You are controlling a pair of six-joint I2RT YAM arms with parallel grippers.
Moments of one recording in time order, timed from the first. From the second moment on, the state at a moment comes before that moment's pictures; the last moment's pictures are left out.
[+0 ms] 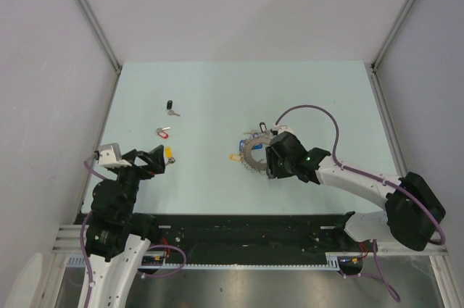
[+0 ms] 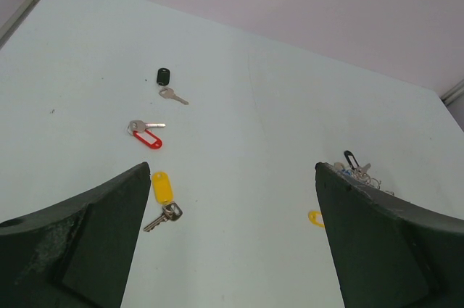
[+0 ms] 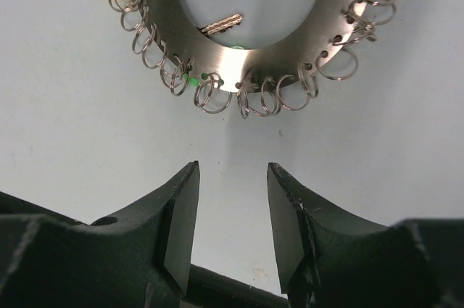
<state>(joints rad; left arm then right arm) -0.22 0.07 0.50 -0.45 -0.17 -0.36 0.80 1.29 0.76 -0.40 0.14 0.57</state>
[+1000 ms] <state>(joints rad) -0.19 0.11 0.50 -0.45 -0.13 -0.36 0.87 1.37 0.80 -0.27 0.20 0.57</state>
